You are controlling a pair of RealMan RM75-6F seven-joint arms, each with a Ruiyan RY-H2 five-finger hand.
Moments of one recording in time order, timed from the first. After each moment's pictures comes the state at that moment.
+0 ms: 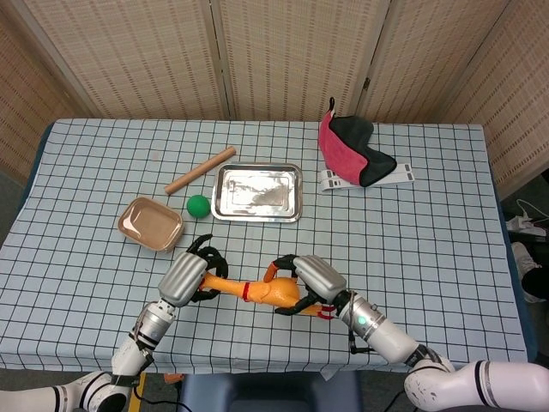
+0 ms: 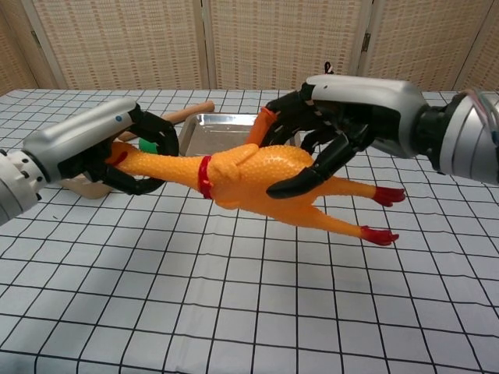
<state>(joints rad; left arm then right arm) -0.58 -1.58 -0.13 -1.60 1.45 1.19 0.07 0.73 -1.35 0.17 -1.90 -1.24 0.82 0.20</state>
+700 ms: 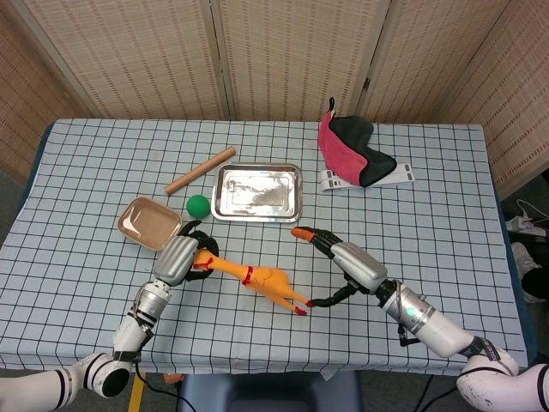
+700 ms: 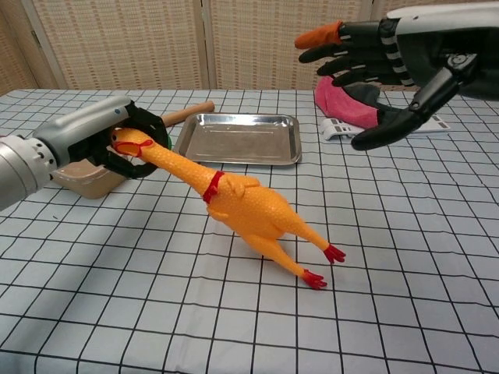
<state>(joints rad) -0.63 -1.58 -0.21 -1.48 1.31 1.07 -0.01 0.66 -1.05 0.15 -1.91 -1.53 0.88 0.61</state>
